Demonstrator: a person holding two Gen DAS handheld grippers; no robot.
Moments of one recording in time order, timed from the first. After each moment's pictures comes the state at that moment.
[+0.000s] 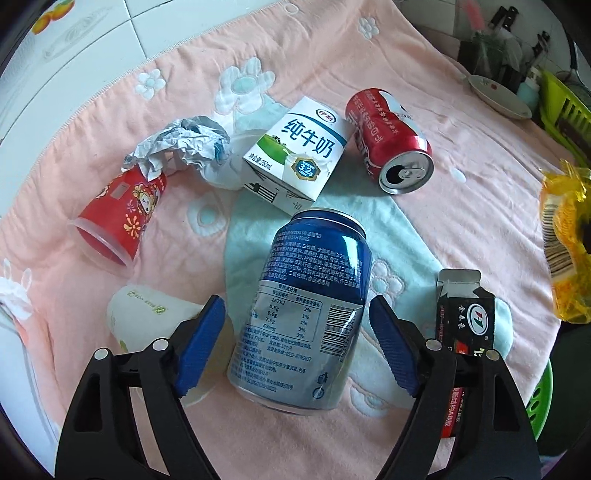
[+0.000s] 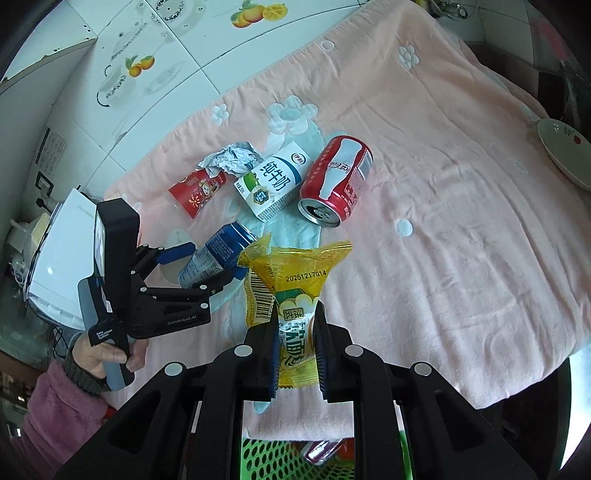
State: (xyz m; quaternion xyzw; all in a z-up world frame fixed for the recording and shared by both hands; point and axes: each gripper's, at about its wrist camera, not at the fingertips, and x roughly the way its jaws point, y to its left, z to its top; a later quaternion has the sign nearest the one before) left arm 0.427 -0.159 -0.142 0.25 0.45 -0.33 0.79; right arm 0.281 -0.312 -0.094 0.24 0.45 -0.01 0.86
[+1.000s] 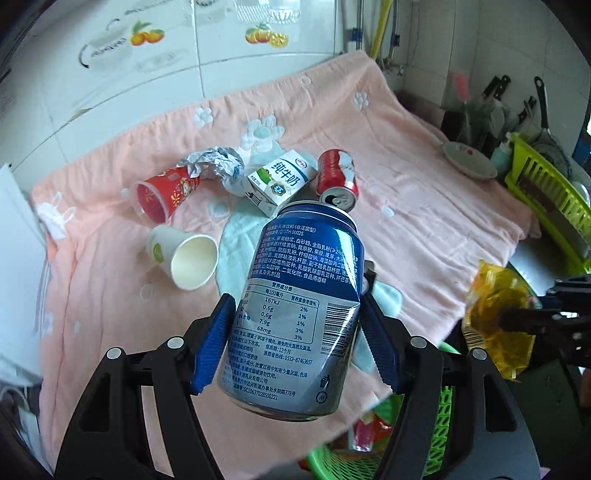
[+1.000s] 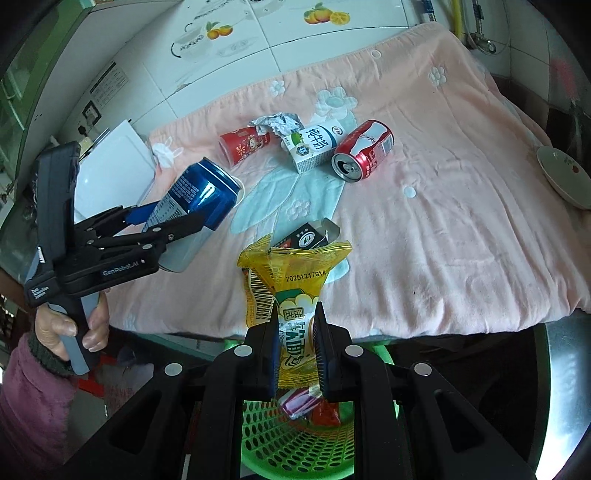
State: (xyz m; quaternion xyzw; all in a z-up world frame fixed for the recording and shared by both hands) left arm 0.285 -0.097 -0.065 0.13 0.39 -0.30 0.86; right arm 0.170 -0.268 -0.085 0.13 0.45 0.05 0.88
